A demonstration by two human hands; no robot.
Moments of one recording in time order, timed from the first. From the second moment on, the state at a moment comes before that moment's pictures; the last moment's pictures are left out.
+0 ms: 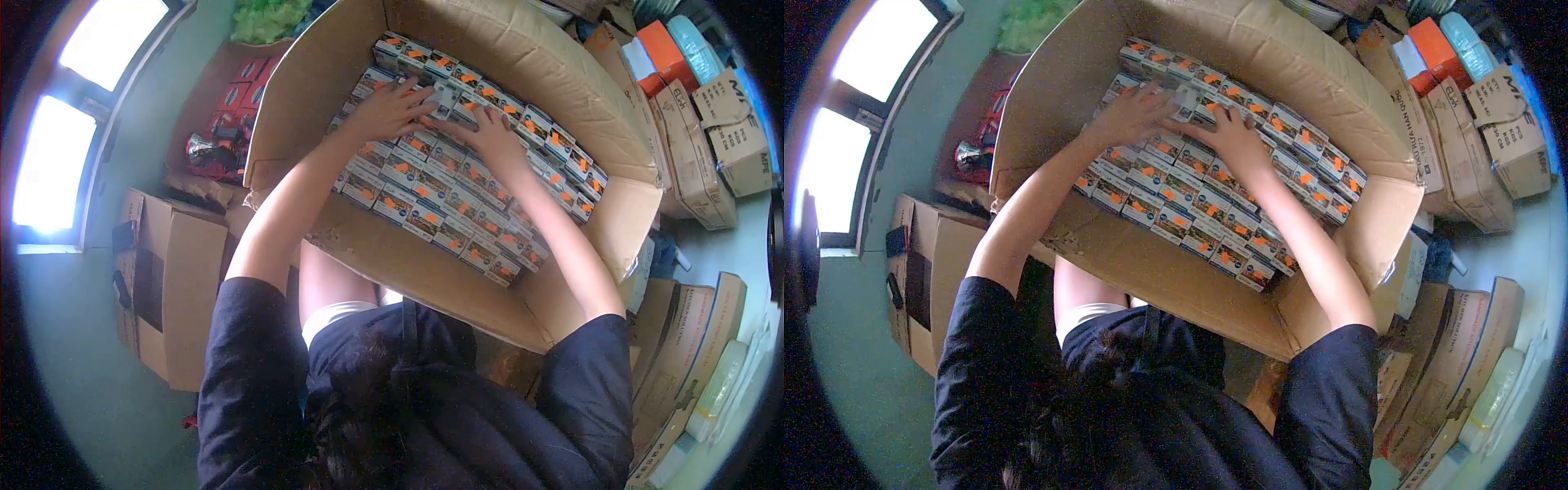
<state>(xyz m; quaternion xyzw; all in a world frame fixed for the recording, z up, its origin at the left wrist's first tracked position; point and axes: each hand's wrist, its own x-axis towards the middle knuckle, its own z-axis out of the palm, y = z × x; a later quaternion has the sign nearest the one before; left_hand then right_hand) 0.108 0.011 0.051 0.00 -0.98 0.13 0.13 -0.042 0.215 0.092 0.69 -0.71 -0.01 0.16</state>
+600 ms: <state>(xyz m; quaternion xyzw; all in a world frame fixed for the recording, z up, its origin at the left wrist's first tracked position) 0.096 0.026 0.072 0.02 -0.99 0.07 0.15 -0.058 0.226 0.091 0.68 -0.72 0.13 0.09</state>
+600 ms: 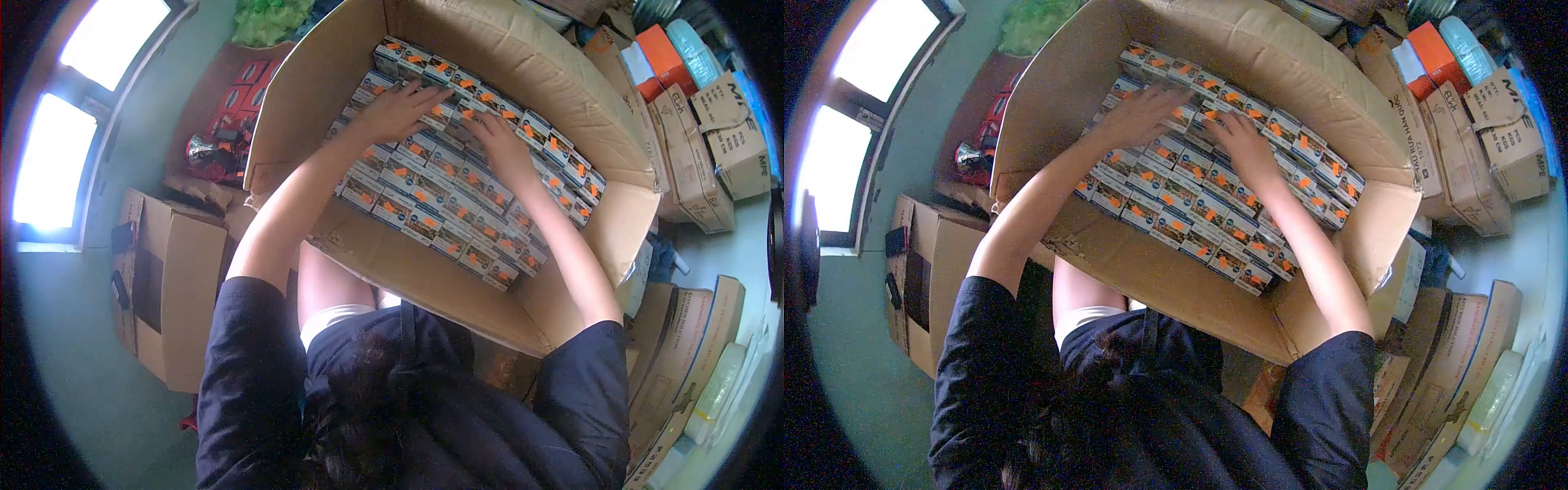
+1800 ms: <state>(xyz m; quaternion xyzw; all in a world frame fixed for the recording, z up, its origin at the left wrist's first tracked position) 0.093 0.036 0.098 0.06 -0.98 0.18 0.09 -0.071 0.235 0.104 0.75 -0.64 0.16 0.01</state>
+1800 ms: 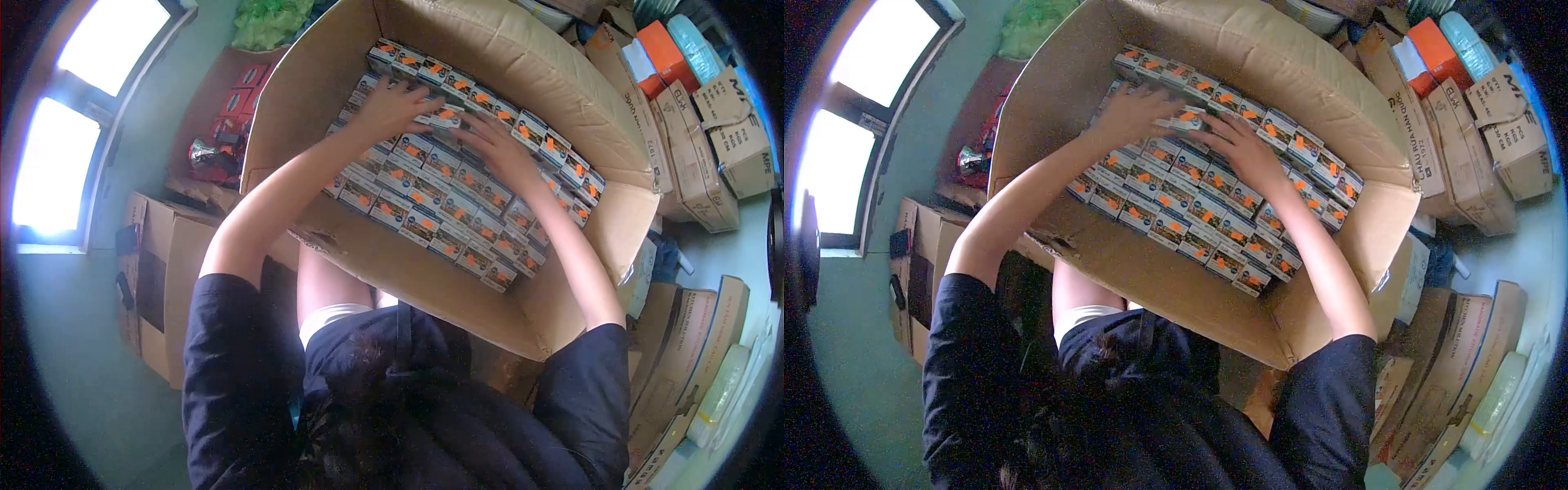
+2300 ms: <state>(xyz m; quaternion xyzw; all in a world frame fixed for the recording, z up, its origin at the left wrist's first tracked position) 0.127 0.031 0.109 0.17 -0.97 0.04 0.19 -0.082 0.235 0.090 0.75 -0.64 0.18 0.01</state>
